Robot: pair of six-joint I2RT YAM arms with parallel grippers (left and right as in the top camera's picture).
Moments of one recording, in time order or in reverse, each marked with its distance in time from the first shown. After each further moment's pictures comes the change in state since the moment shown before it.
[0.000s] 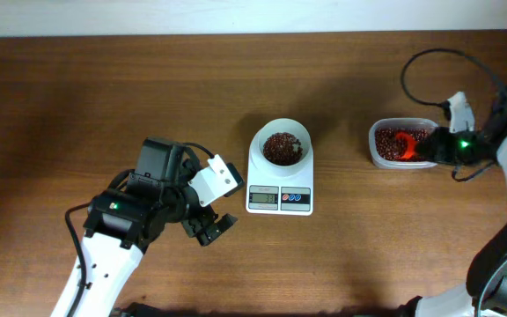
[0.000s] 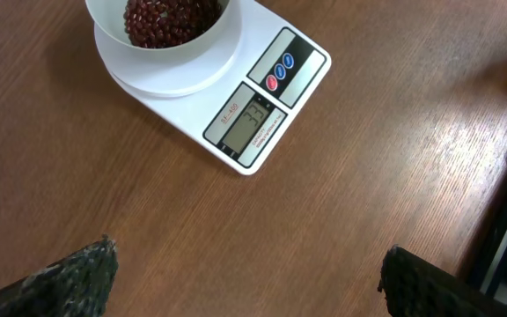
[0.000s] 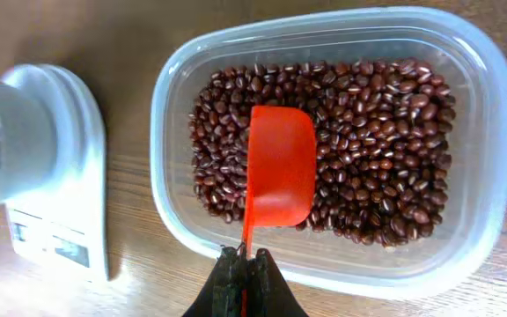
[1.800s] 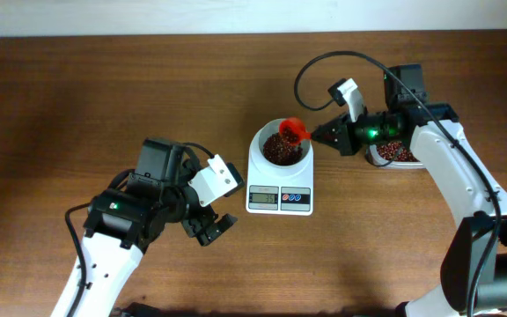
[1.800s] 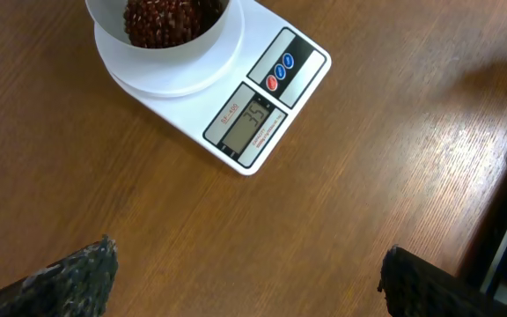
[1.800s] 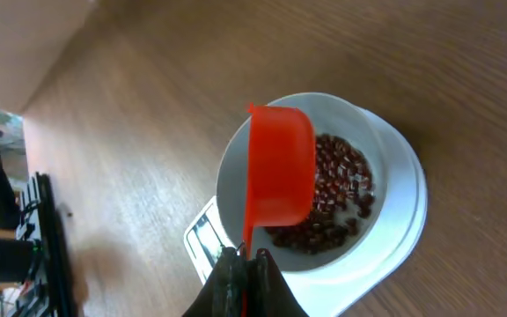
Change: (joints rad) left arm 0.000 0.000 0.000 0.000 0.000 0.000; right arm 0.498 0.004 -0.001 0.222 -0.329 -0.076
